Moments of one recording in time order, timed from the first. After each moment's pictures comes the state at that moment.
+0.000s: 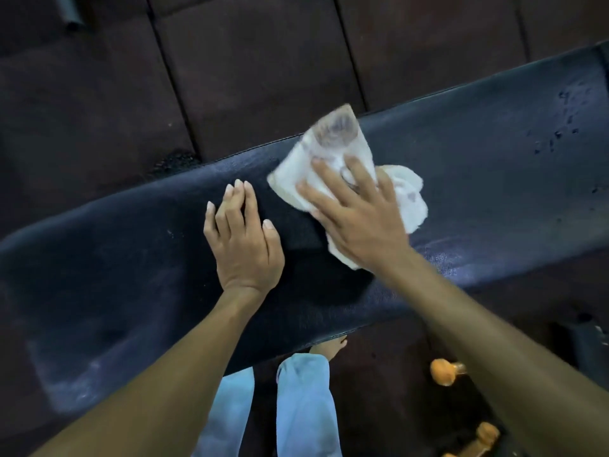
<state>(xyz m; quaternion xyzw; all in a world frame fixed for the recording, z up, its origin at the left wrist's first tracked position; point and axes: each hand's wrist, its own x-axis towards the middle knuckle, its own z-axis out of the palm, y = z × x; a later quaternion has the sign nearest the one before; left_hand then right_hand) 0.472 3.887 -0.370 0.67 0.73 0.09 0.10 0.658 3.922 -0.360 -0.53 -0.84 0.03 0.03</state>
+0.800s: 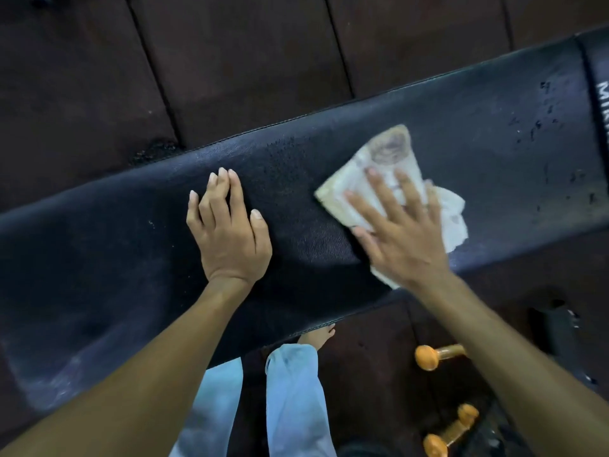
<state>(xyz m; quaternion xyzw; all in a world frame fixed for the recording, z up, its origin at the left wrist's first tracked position) 0.473 3.888 -0.370 0.68 0.73 0.08 0.10 0.725 3.873 -0.361 -0.59 -0.81 0.02 -0.02</state>
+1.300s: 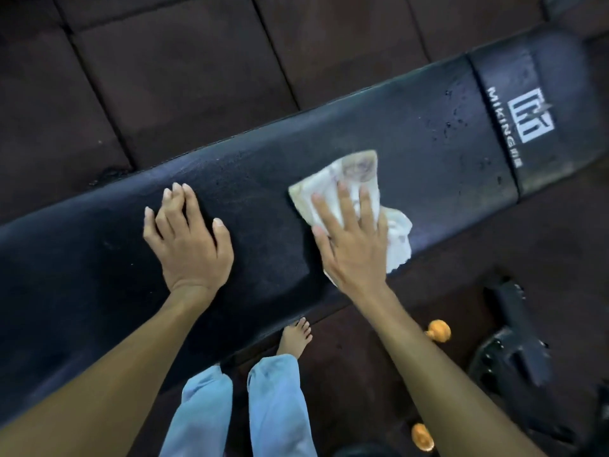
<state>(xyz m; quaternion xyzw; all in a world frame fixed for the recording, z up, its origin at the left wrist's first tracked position) 0.473 3.887 -0.362 0.69 0.72 0.05 0.12 0.702 3.840 -0.348 -0.74 -0.66 0.08 -0.02</state>
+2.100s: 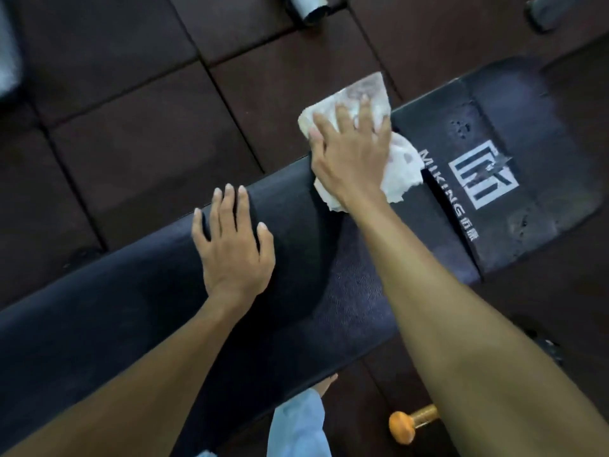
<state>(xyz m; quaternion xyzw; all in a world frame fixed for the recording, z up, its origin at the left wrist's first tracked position) 0.707 3.993 -0.369 0.75 0.66 0.01 0.09 0.898 4.076 -0.364 -0.78 -0.62 0.06 0.01</state>
